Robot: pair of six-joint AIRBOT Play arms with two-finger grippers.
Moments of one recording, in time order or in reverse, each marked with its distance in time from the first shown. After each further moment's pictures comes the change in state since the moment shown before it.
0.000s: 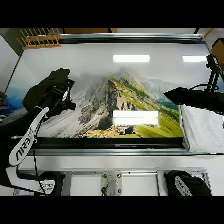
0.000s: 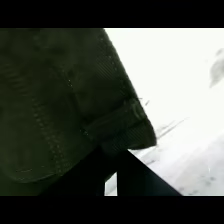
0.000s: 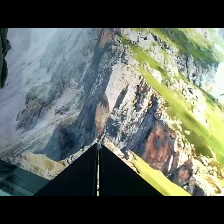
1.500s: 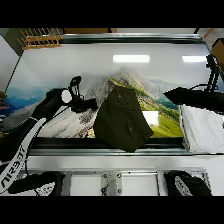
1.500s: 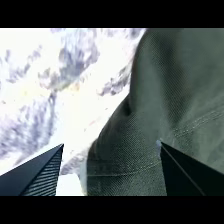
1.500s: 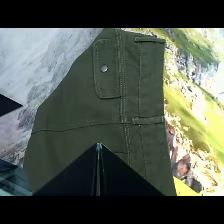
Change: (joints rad) left arm -0.113 0.169 -0.121 -0.731 0.068 -0.111; right arm 0.000 -0.004 0.000 0.001 0.000 0.000
